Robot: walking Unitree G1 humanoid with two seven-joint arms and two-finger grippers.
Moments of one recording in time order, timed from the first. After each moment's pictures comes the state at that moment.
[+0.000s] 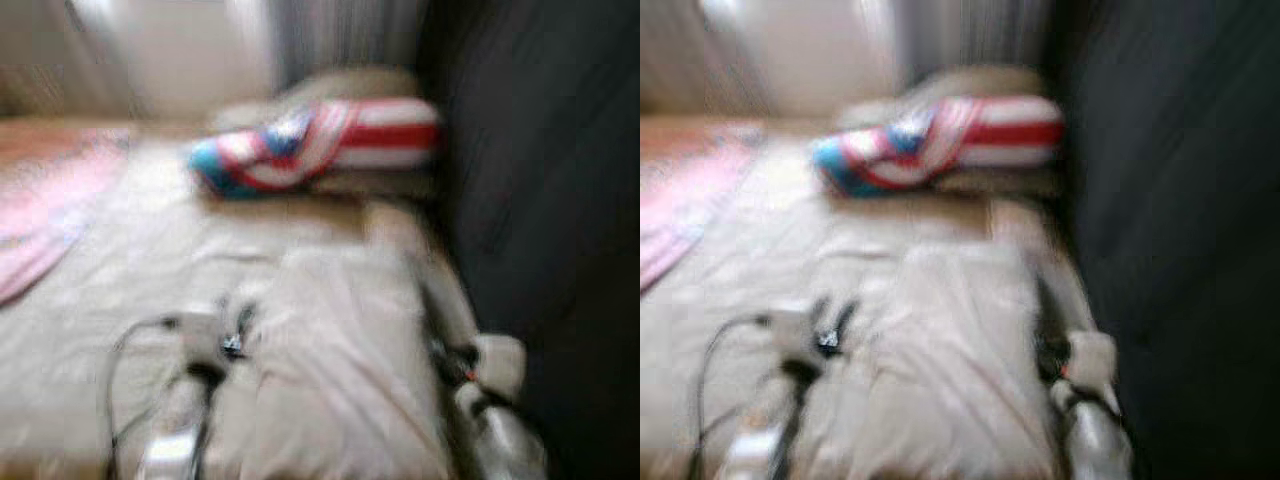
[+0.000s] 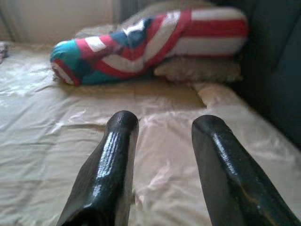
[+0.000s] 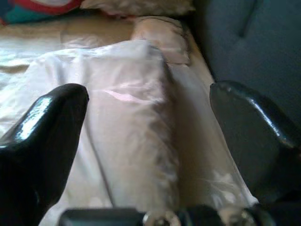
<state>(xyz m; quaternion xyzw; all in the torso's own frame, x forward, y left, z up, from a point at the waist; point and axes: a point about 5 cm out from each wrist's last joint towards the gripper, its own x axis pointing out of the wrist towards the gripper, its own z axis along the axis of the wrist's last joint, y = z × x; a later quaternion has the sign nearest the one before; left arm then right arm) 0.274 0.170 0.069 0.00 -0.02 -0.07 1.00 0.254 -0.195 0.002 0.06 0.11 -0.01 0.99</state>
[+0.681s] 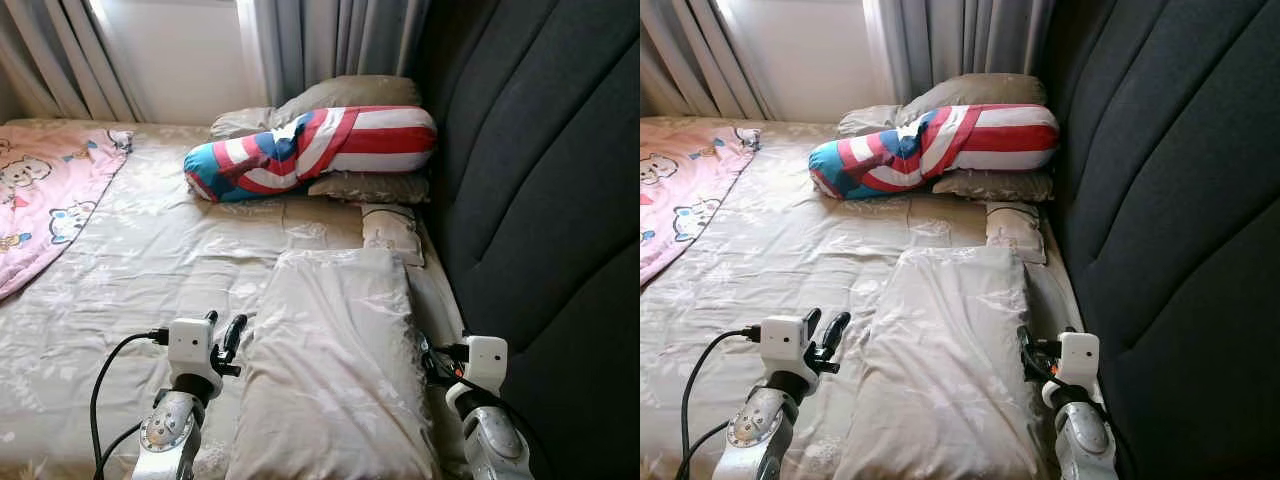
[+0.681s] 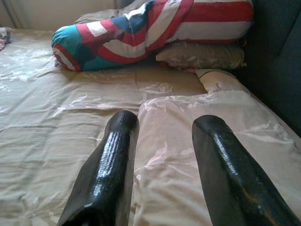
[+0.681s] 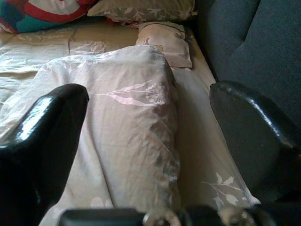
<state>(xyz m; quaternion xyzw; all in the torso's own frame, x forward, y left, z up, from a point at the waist) 0.263 0.186 0.058 0.00 0.01 -0.06 1.00 0.260 -0.178 0.006 0.06 0.10 0.01 0.99</state>
